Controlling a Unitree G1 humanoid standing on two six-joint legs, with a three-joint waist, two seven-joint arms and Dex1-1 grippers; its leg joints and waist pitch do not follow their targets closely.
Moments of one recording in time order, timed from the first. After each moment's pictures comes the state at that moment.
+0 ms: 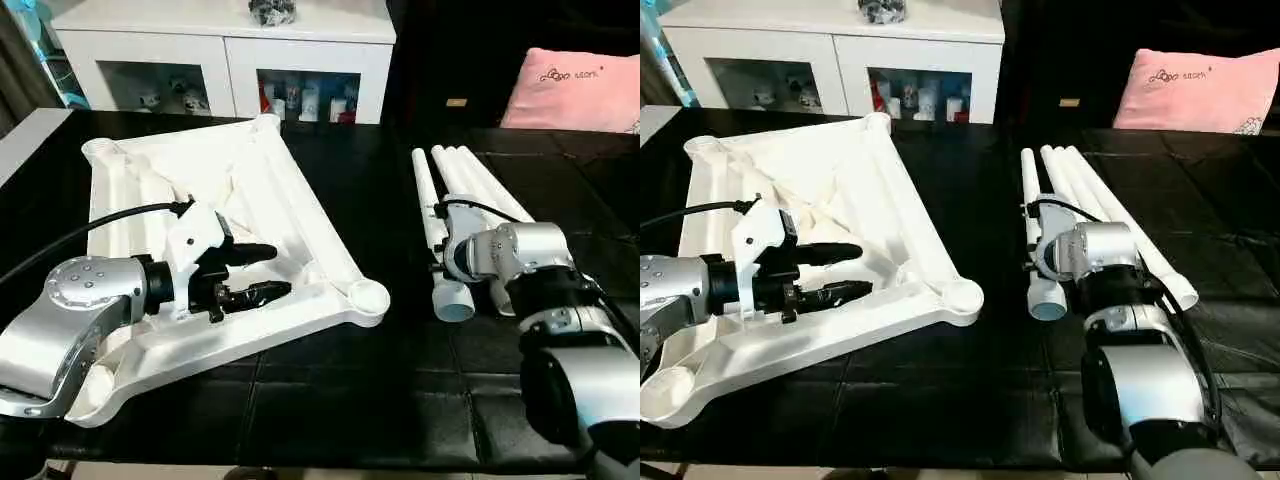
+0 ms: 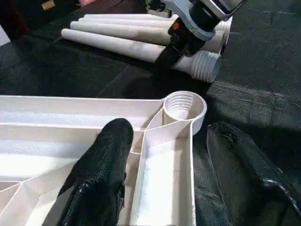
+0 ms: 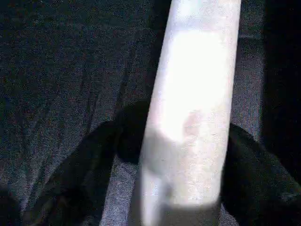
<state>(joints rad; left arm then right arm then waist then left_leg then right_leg) -0.27 0.66 -0.05 -0.30 -0.38 0.61 -0.96 -0.90 -0.26 -0.09 0.86 0.12 0.97 0.18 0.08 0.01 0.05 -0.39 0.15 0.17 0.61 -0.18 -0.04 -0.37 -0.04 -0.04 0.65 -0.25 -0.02</state>
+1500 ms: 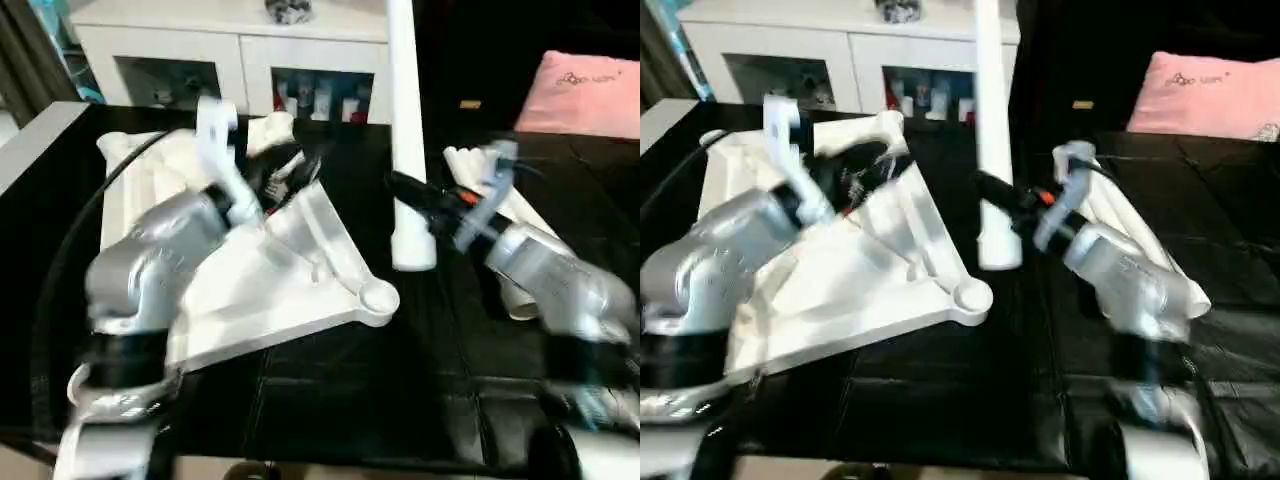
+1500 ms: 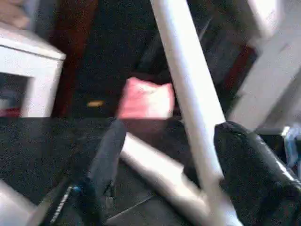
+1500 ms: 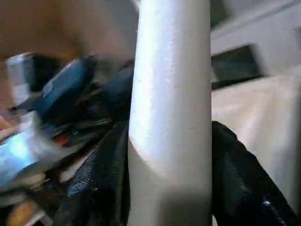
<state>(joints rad) -0.66 0.12 0.18 -0.04 -0.67 0.78 -0.50 -0.51 -0.24 -0.27 0.06 0.72 0.85 0.83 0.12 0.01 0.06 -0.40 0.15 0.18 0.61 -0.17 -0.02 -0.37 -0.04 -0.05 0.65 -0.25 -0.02</state>
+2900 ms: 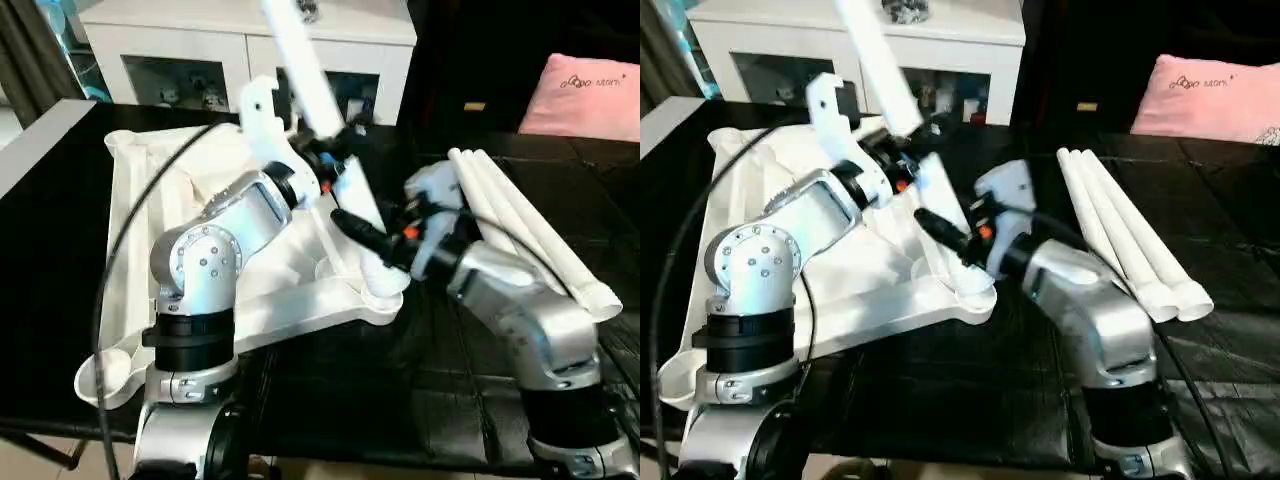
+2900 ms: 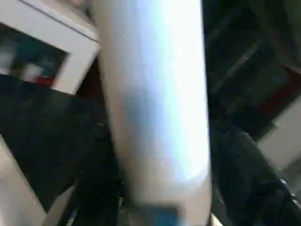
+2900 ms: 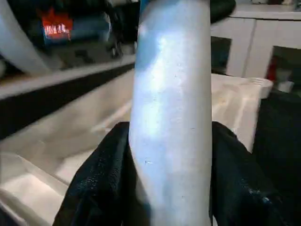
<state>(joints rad) -0.73 -0.08 0.19 -0.06 -0.67 0.85 0.00 -0.42 -0.23 0.10 -0.18 0.34 0.61 0.53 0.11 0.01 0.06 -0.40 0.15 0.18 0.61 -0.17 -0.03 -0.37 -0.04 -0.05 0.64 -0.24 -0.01</state>
